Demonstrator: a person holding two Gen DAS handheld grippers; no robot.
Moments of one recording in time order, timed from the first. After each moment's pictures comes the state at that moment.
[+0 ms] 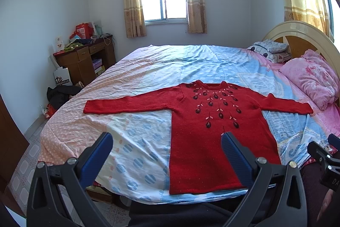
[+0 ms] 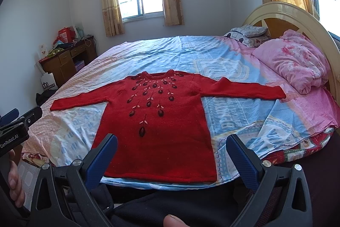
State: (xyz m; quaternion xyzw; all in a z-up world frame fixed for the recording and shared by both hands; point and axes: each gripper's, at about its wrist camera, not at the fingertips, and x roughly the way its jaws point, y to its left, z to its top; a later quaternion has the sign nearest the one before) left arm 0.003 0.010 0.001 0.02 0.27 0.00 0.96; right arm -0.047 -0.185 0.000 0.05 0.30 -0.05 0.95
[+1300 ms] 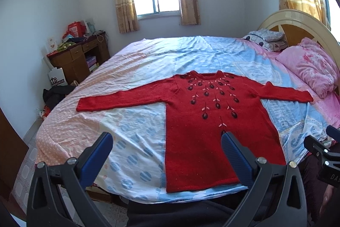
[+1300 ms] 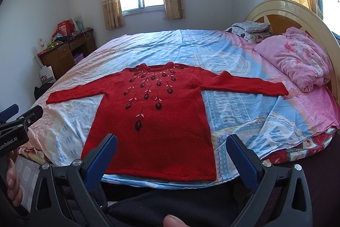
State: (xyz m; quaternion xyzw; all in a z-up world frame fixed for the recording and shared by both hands) left arm 0.019 -0.008 -0.022 0.05 0.30 -0.02 0.95; right arm -0.033 -0.187 -0.019 0.04 0.32 -0.05 0.95
